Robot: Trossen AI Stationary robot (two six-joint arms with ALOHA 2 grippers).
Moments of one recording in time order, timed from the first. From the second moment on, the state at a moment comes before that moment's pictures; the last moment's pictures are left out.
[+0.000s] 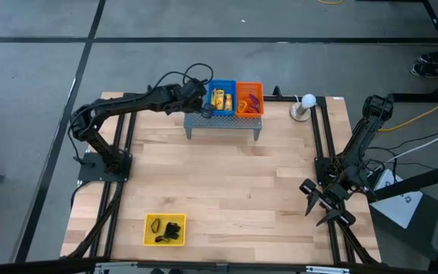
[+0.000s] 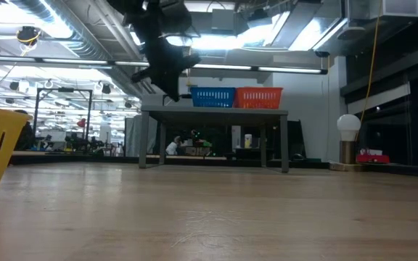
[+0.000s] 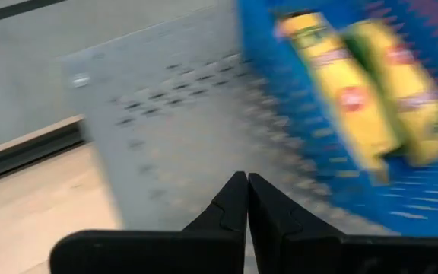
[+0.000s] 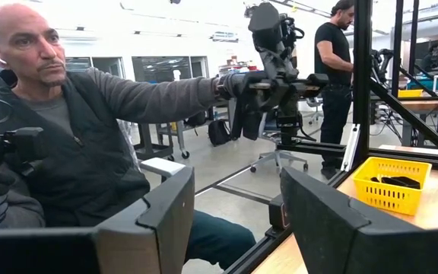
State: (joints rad) left arm 0.47 1.57 1.33 -0.64 -0.31 -0.56; right arm 1.11 0.64 0.02 0.79 0.31 0.07
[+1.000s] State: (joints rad) left arm -0.37 1.57 1.04 -0.63 -0.55 -1.02; right arm 1.11 0.64 0.02 0.77 0.31 0.05
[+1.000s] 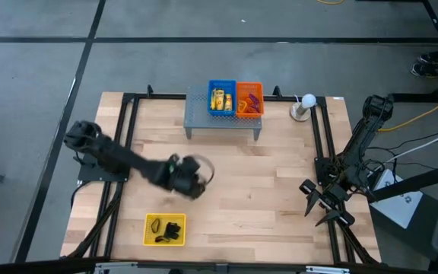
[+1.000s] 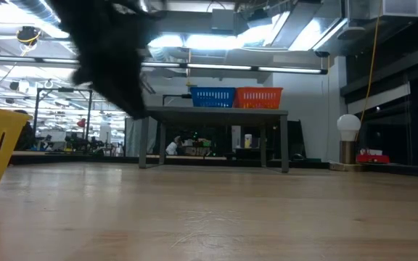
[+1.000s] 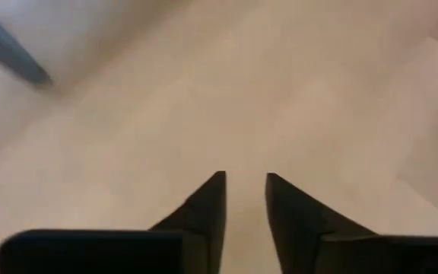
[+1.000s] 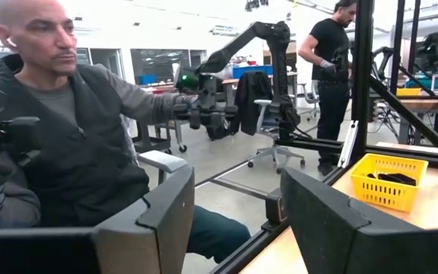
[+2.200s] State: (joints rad) left arm -0.69 1.41 1.00 -0.70 -0.17 -0.89; right arm 1.11 0.64 0.02 0.77 0.41 0.07
